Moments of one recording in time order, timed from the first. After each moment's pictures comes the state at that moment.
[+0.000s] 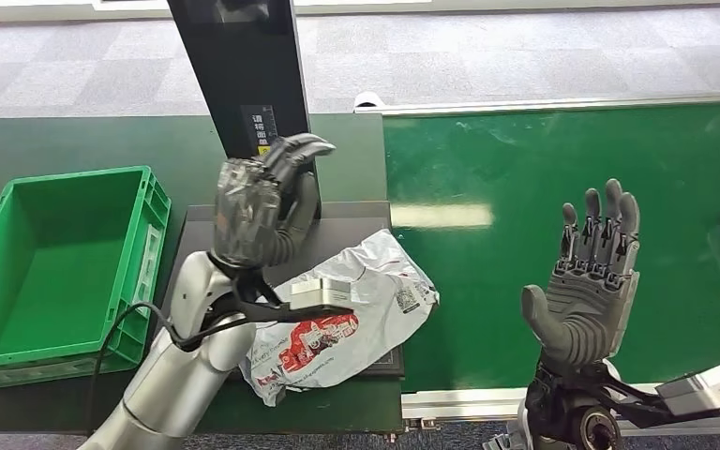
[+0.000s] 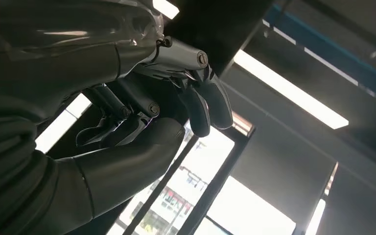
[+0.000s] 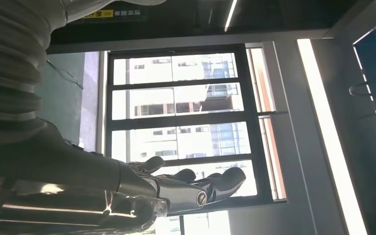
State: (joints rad) left arm -0.50 -0.07 -0.52 -1.47 -0.97 0.42 -0.29; right arm -0.02 0.14 0.11 -1.72 -0.17 0.07 -0.54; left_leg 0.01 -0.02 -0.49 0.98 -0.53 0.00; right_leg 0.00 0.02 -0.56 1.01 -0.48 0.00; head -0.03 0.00
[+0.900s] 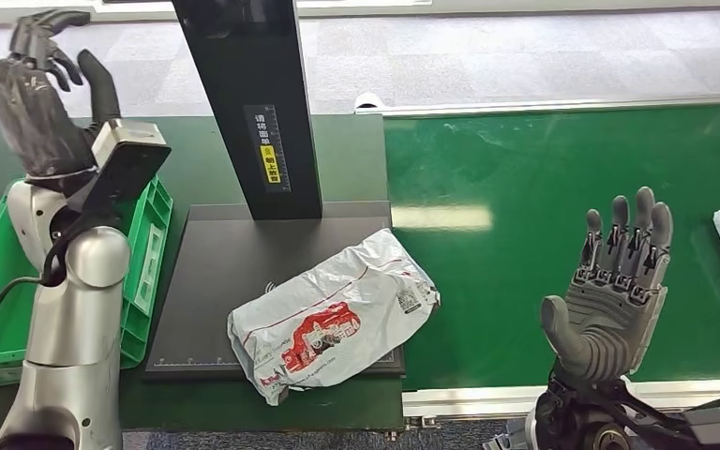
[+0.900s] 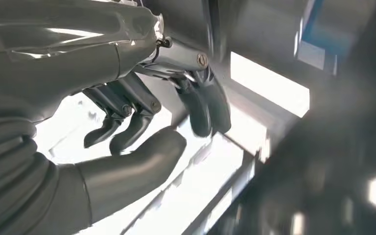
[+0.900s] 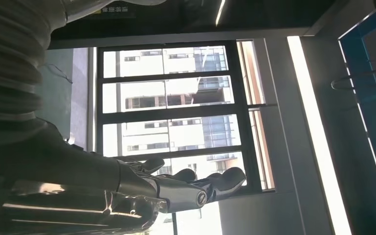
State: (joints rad) left arm -0.66 0.01 -0.09 -1.49 -0.93 0.28 -0.23; right arm 0.01 0.16 0.08 -1.79 -0.16 0.07 -0.53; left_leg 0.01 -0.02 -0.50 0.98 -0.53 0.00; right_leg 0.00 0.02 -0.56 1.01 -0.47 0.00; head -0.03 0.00
